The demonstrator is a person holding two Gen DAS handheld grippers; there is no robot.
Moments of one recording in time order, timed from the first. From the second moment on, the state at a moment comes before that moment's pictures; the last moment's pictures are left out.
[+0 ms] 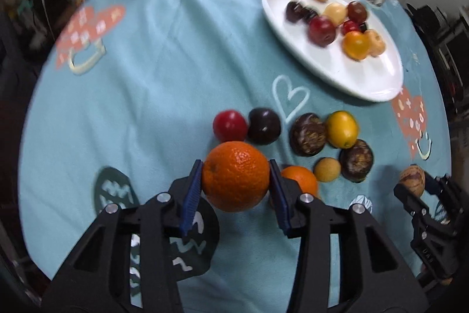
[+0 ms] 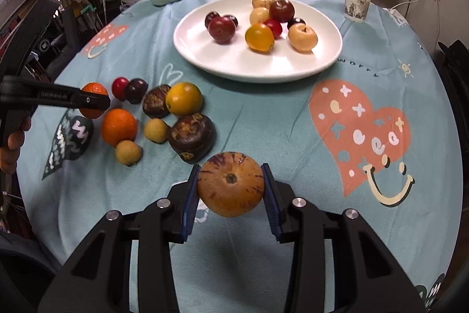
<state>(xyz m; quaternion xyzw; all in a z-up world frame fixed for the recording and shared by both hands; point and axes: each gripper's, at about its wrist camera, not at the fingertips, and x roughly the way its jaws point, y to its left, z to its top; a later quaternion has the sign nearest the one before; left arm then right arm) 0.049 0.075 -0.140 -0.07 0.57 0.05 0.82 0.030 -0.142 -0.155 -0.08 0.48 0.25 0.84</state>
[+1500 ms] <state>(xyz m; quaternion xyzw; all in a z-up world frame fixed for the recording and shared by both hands) 0.054 0.000 -0.032 0.08 0.43 0.01 0.90 0.036 -0.137 -0.087 0.00 0.42 0.31 0.85</state>
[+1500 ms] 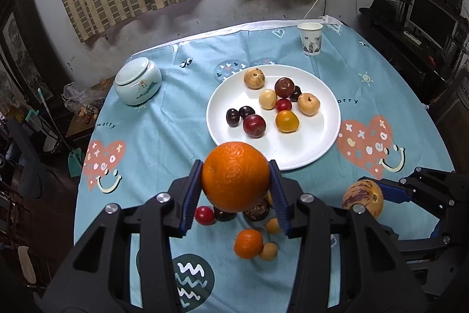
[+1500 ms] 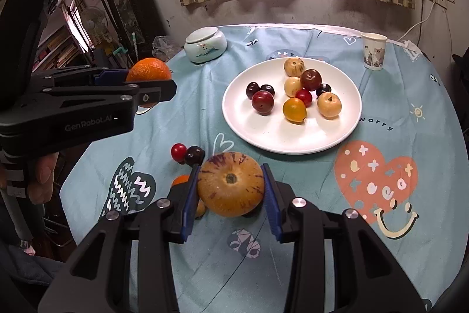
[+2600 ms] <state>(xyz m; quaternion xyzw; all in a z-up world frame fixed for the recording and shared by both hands) 0.180 -0.006 -0.088 0.09 0.47 0.00 0.88 0.195 -0.123 -0.095 -0.03 0.40 0.29 0.87</state>
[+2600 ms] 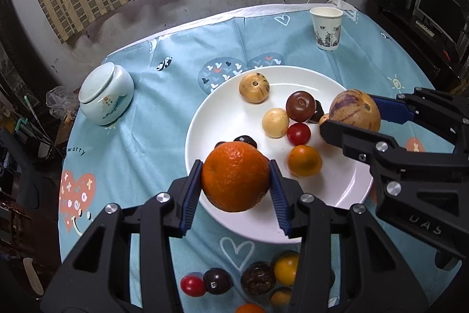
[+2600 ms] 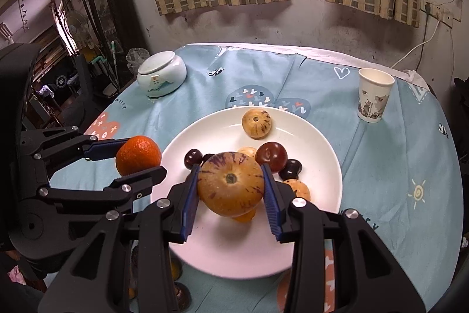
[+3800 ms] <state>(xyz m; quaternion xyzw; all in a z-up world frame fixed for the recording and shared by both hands) 0.194 -0.002 -0.094 0.09 0.46 0.01 0.88 0.216 -0.139 -0.104 -0.02 0.40 0.25 0.88</state>
